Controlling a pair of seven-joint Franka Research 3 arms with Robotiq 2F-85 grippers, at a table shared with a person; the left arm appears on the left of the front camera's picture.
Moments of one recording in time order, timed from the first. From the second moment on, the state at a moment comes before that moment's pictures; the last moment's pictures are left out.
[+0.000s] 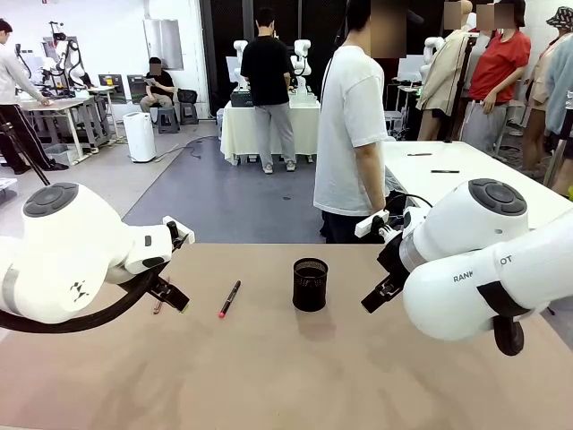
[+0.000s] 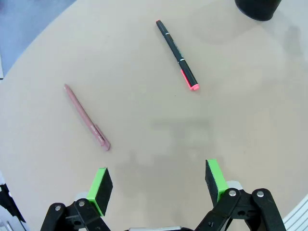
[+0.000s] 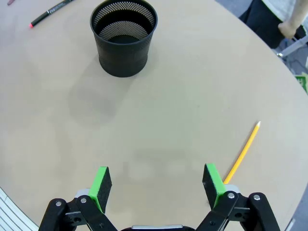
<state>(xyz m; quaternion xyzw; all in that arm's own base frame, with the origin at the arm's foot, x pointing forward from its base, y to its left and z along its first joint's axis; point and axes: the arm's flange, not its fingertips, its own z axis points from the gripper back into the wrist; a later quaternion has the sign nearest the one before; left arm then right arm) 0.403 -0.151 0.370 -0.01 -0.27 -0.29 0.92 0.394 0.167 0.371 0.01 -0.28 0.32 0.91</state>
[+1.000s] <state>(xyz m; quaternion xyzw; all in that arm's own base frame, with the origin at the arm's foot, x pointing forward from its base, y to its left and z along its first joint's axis) 0.403 -0.151 0.370 -0.01 -0.27 -0.29 0.92 0.394 0.167 0.371 0.01 -0.28 0.32 0.91</state>
